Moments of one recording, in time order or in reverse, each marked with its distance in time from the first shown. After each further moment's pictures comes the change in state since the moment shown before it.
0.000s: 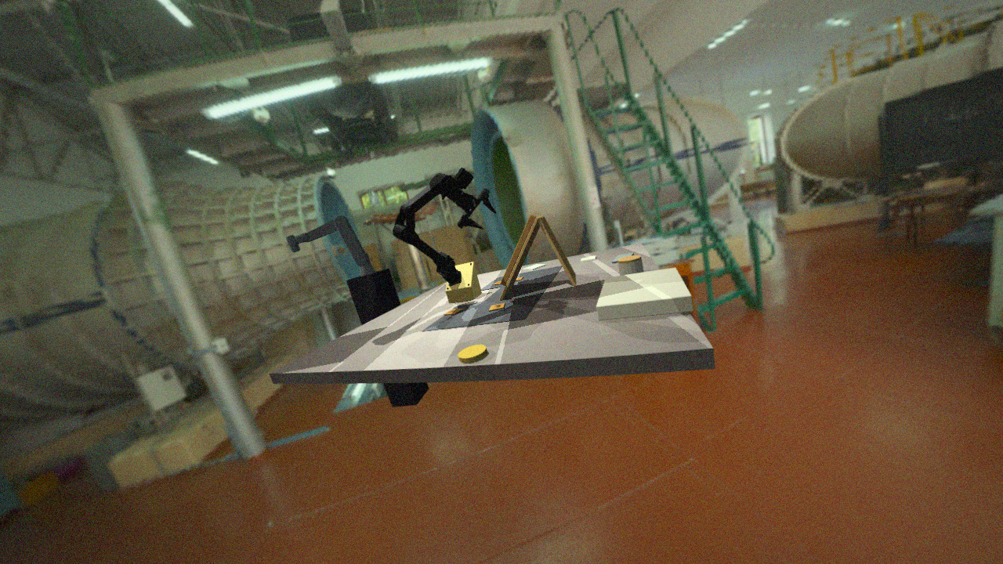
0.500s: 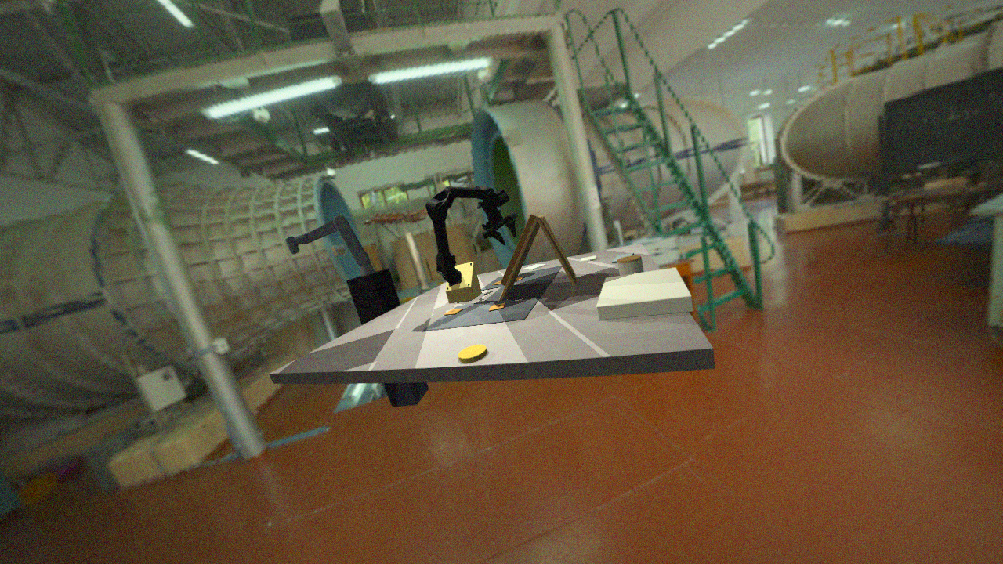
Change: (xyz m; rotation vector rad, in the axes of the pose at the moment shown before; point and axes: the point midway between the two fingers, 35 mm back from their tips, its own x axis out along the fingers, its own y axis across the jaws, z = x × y) arm 0.145 0.028 0.104 -0.755 0.009 0.346
